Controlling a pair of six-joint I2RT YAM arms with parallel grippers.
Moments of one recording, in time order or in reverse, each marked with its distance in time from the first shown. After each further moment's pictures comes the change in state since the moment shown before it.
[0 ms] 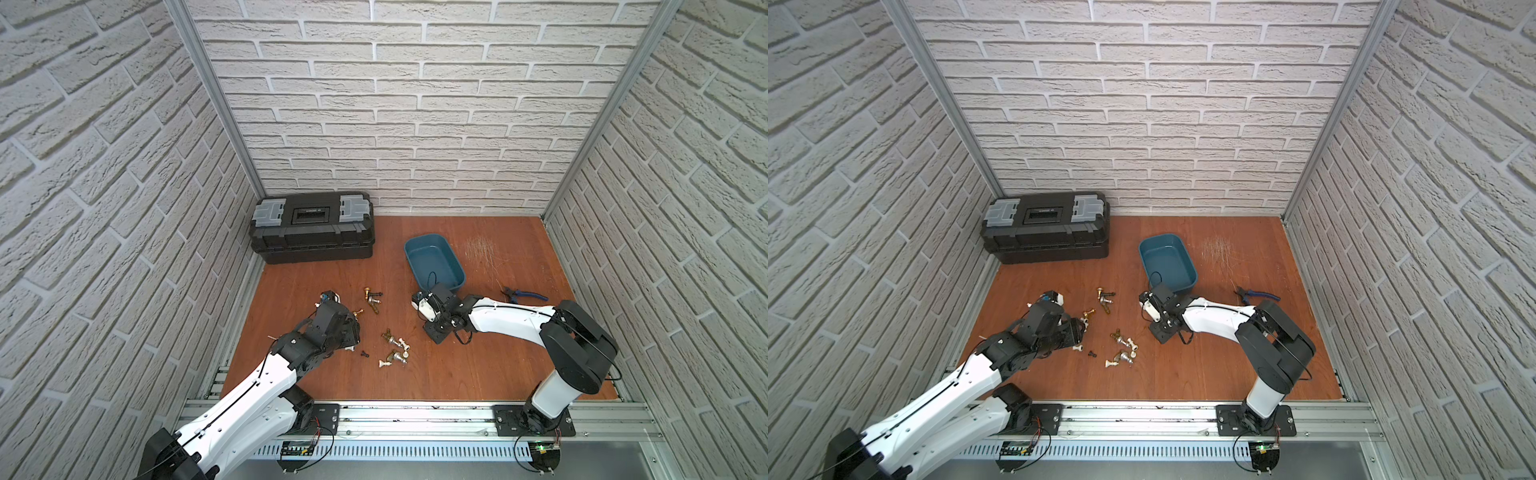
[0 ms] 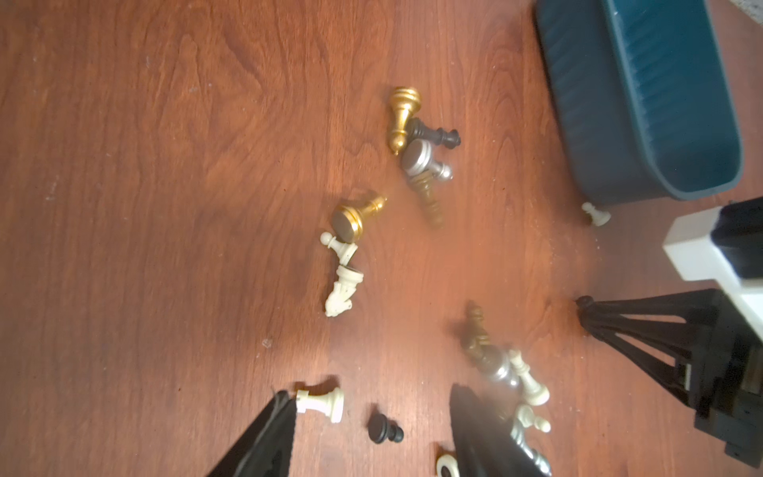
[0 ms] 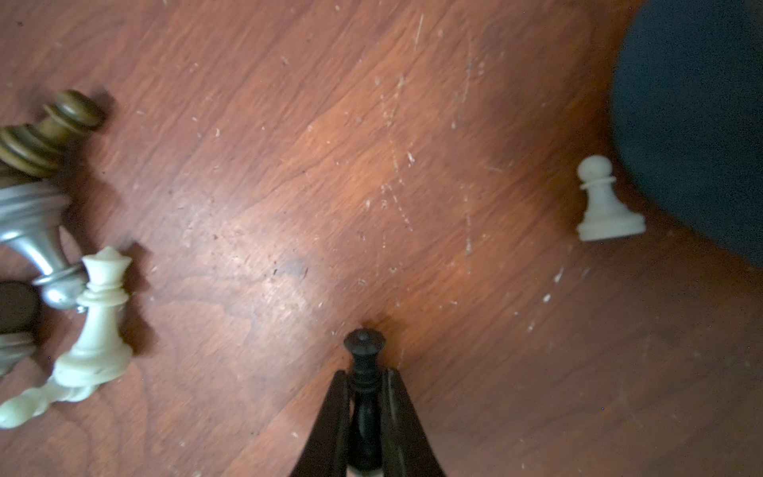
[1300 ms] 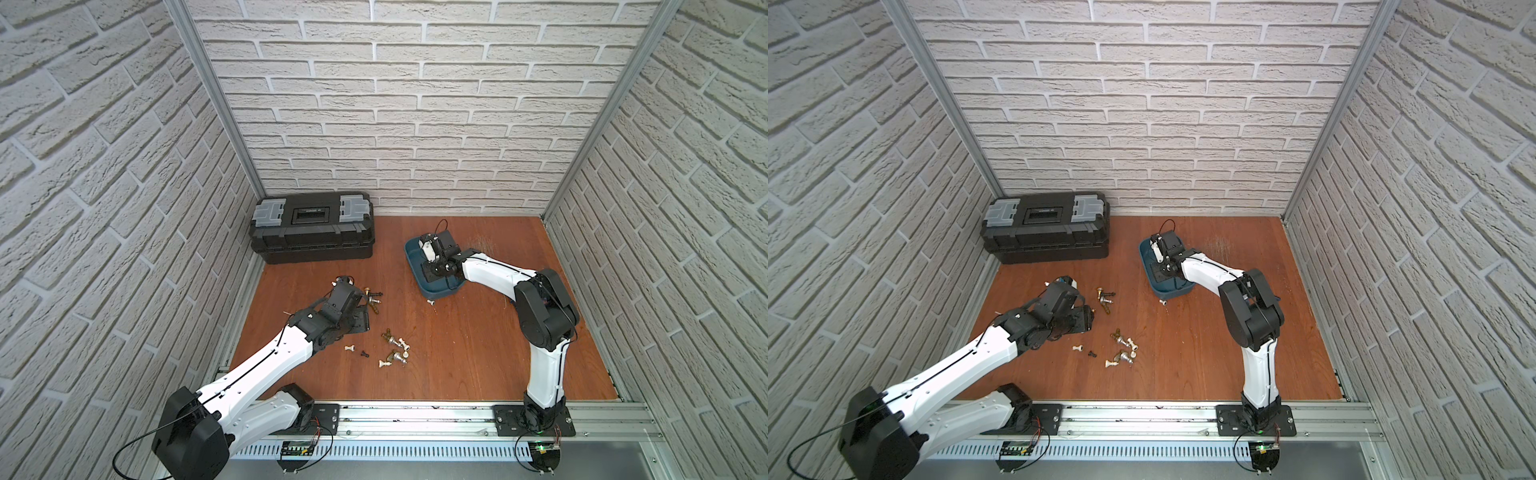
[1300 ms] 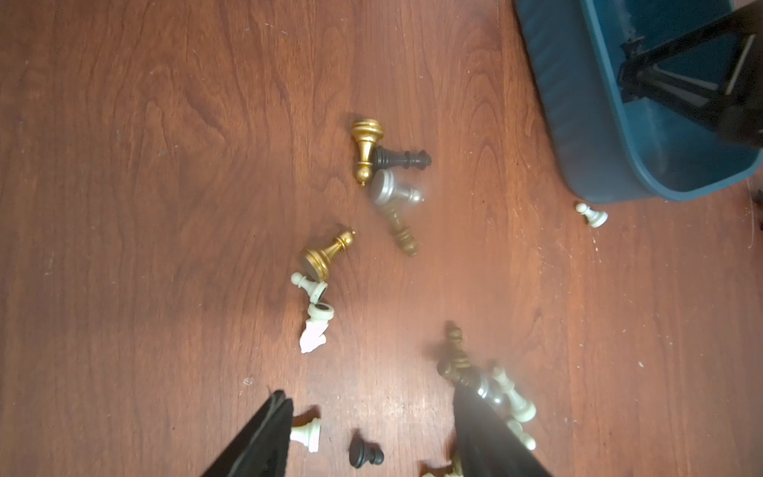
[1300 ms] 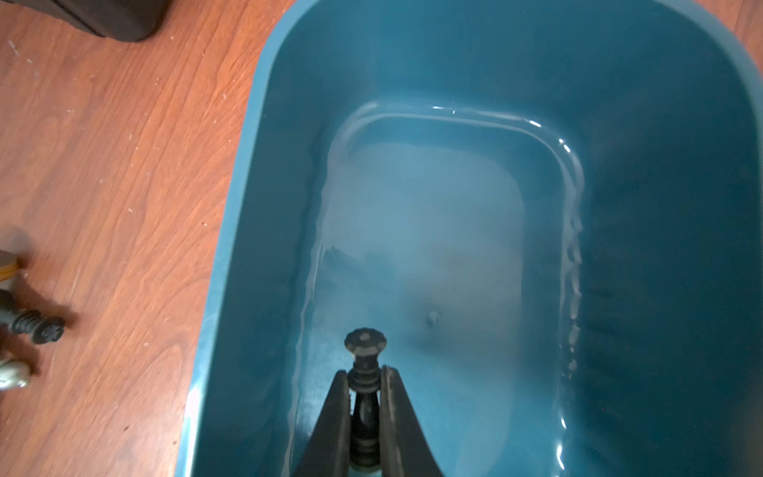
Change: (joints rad) left arm -0.030 0.246 0.195 -0.026 -0.020 0.076; right arm -0.280 0.328 0.492 0.081 0.033 0.050
